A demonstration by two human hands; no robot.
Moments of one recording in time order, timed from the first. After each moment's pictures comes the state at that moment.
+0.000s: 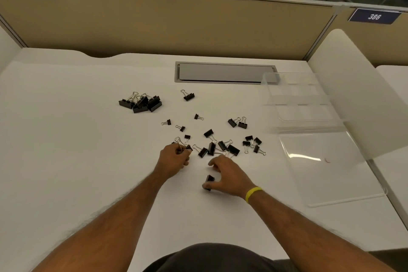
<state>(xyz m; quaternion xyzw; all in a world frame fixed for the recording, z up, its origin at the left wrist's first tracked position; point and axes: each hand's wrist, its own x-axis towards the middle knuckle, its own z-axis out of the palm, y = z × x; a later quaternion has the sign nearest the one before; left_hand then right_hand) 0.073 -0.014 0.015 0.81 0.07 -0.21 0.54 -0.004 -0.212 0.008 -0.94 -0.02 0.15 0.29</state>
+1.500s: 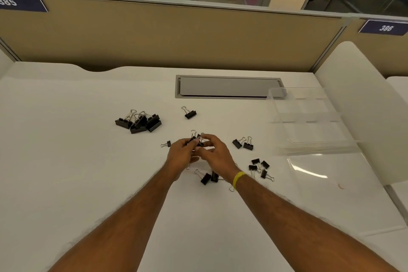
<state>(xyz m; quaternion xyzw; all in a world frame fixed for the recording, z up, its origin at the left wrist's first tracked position) 0.153 -0.053 0.038 0.66 0.13 -0.24 0.70 0.120 -0.184 0.035 -0.78 0.13 0.08 0.60</state>
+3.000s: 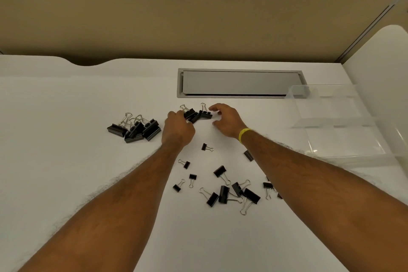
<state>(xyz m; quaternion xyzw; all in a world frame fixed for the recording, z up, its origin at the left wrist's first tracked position) 0.285 -0.066 0.014 0.95 0.03 -0.14 0.30 0.283 -0.243 0.005 -0.92 0.05 0.08 0.37</state>
